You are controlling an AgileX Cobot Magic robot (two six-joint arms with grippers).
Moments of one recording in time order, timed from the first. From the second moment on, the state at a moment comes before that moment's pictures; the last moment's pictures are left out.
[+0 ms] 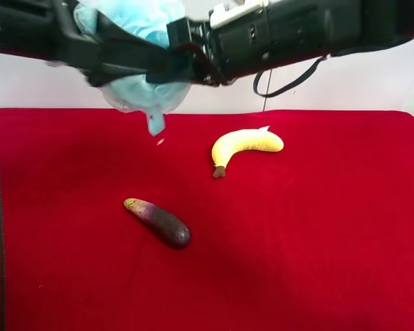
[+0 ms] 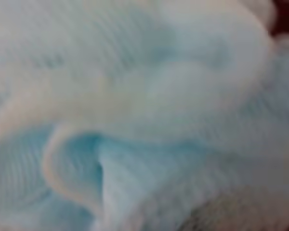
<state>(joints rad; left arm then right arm) -0.41 1.25 -0.93 -1.25 0.44 1.40 0.51 1.61 -1.13 1.40 0.69 -1.16</state>
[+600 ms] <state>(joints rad) -0.50 1.29 -0.93 -1.16 0.23 1.40 0.51 1.62 -1.14 1.35 0.67 -1.15</state>
